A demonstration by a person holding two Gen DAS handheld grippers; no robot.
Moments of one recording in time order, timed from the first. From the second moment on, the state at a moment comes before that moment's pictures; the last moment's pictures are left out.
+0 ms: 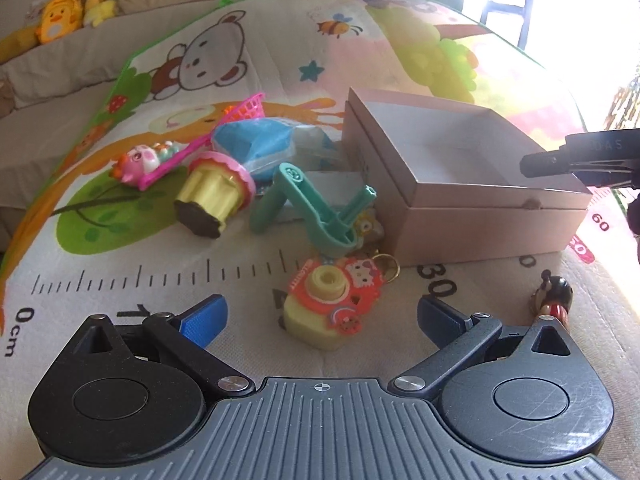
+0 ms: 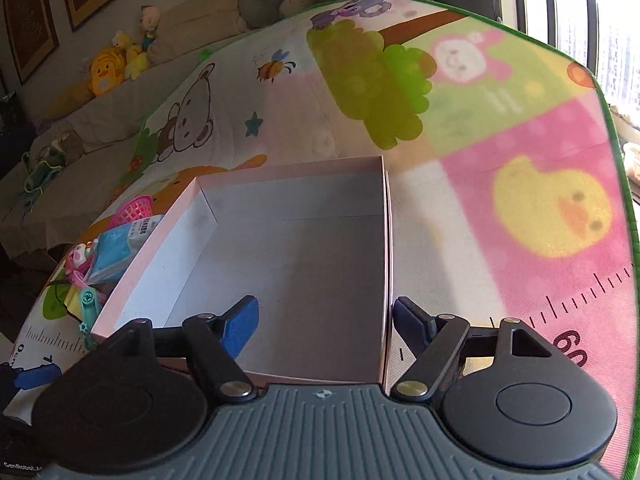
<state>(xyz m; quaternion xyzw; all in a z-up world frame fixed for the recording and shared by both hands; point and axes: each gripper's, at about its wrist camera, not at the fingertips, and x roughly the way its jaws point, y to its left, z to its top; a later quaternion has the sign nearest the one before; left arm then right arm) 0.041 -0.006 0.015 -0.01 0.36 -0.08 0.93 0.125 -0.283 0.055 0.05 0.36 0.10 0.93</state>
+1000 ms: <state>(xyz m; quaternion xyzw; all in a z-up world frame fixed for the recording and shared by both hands) -0.008 0.047 0.017 0.07 0.35 -0.04 0.93 0.009 -0.241 0.034 -0.01 0.35 0.16 0.92</state>
